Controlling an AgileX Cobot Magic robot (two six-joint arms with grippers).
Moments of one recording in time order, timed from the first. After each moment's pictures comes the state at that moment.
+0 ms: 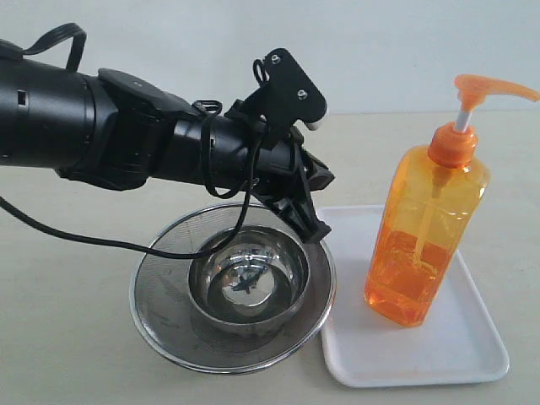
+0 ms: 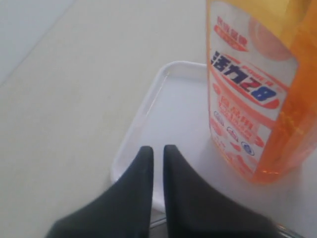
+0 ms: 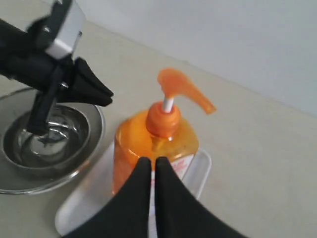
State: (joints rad) left arm -0.71 1.79 -1.12 -1.45 0.19 1.85; right arm 0.82 0.54 -0.74 -0.47 0.83 0.37
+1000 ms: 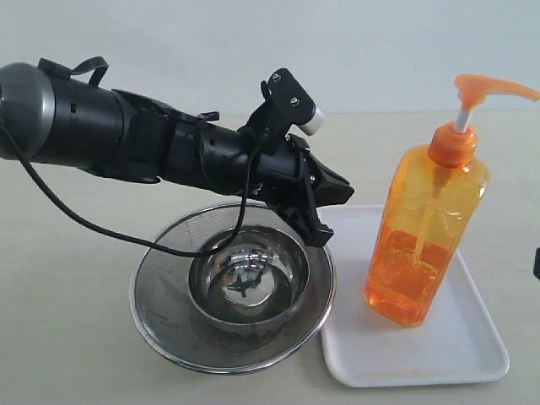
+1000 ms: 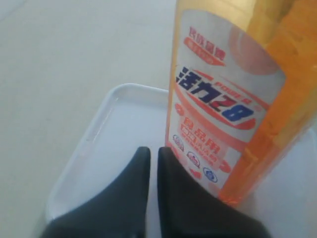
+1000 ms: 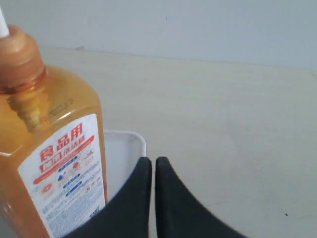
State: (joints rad) left arm -0.62 1.93 -1.17 -1.69 0.50 2.09; right arm 0.82 0.65 -0.24 -1.46 0.72 1.67
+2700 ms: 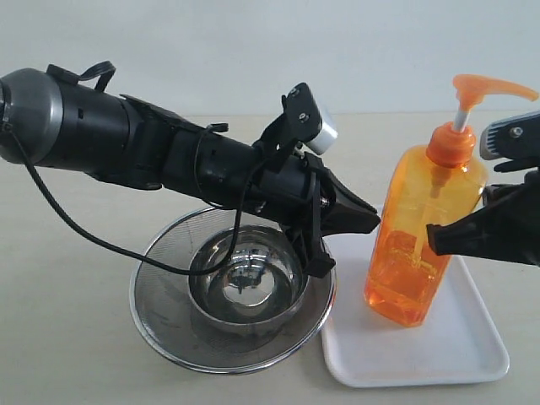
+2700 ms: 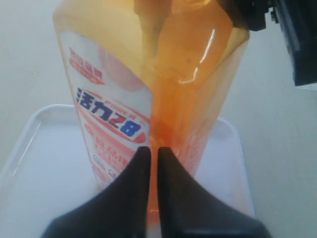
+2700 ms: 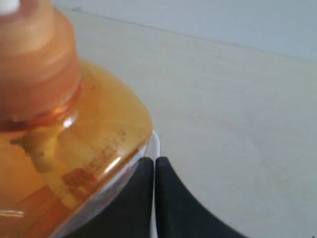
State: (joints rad) left arm -0.62 1.94 -1.17 -1.60 0.71 2.08; right arm 0.72 1.15 -0.39 -1.74 0.63 1.94
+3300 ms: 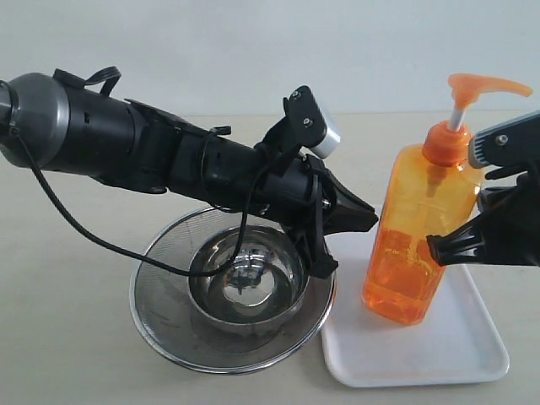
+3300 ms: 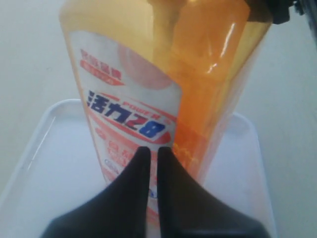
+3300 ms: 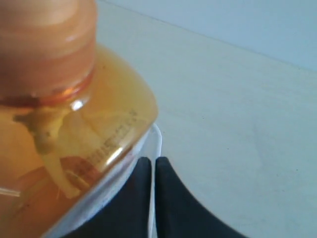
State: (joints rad) left arm -0.63 1.95 -1.17 -1.63 0.66 2.13; right arm 0.67 1.15 -0.39 -1.74 0.55 1.81
